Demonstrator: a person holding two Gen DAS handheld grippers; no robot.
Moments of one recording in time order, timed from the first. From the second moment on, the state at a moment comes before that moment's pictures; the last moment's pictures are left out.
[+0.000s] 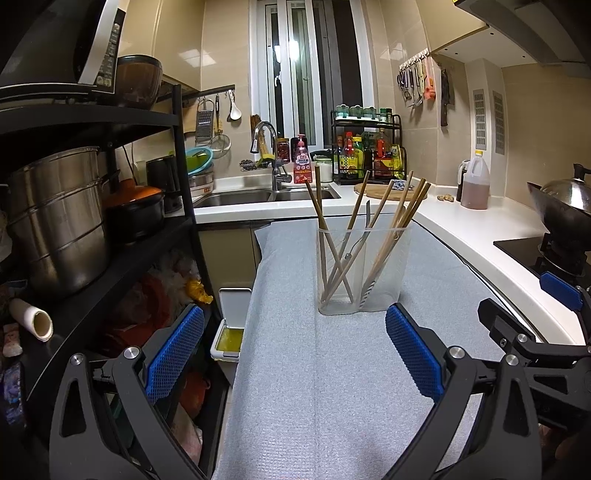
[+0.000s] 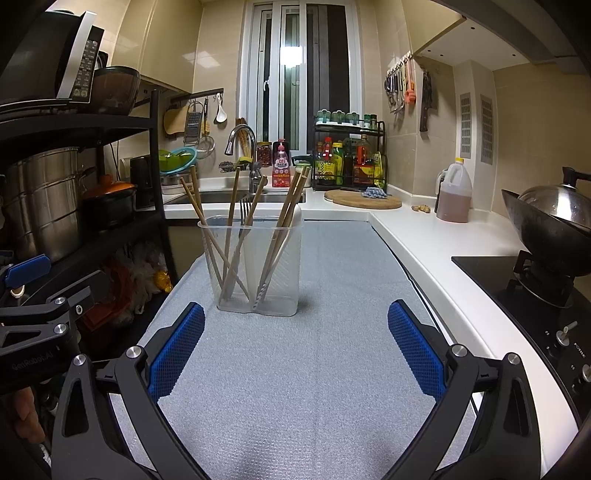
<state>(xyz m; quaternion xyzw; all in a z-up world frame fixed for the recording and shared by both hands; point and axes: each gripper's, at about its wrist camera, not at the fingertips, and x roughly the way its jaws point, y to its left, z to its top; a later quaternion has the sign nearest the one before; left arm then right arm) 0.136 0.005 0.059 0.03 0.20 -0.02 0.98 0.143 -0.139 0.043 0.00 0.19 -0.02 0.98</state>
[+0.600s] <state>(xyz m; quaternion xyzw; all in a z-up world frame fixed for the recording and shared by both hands) 0.137 0.008 0.055 0.03 0.21 -0.01 0.98 0.142 -0.142 0.041 0.00 0.19 -0.02 0.98</state>
